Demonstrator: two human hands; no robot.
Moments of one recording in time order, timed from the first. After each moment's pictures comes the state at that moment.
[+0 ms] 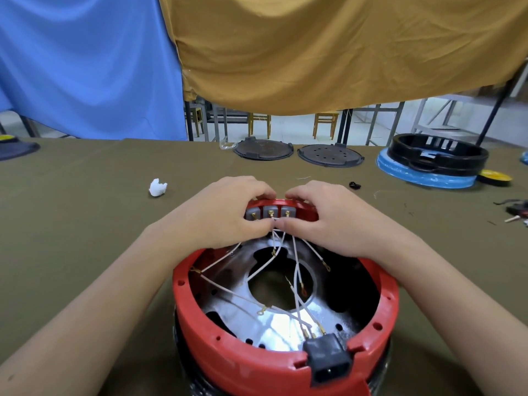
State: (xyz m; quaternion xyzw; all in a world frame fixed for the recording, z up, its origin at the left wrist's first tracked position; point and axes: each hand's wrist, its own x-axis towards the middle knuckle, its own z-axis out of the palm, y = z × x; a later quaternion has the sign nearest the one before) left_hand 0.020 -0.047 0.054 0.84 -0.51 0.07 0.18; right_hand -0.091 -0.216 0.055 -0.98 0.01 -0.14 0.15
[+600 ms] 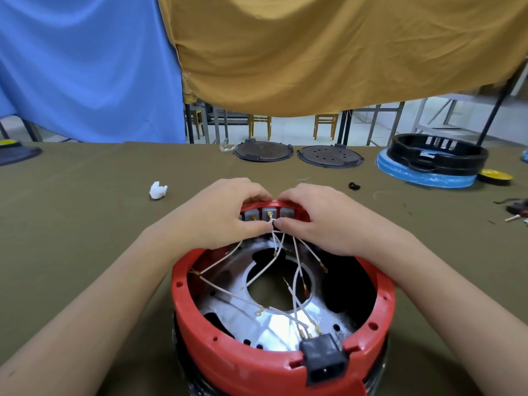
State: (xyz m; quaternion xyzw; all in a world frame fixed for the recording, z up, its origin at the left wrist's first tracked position) left_hand 0.021 -0.043 0.054 0.84 -0.50 0.05 0.20; right_hand -0.082 -0.215 0.053 -0.99 -0.02 -0.12 0.10
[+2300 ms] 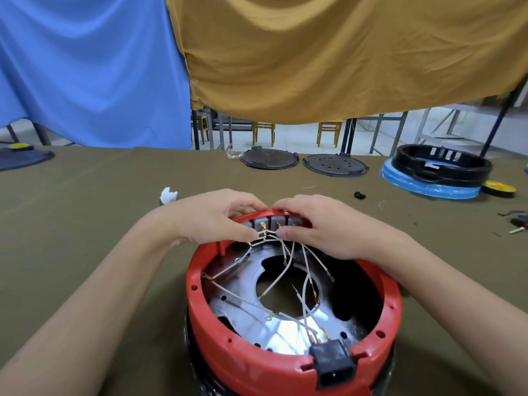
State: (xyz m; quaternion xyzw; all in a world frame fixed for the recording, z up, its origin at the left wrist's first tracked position) left_hand 0.044 -0.019 0.062 0.80 -0.46 -0.21 0.31; right_hand -0.065 -0.223 0.050 -0.98 -0.08 -0.09 0.13
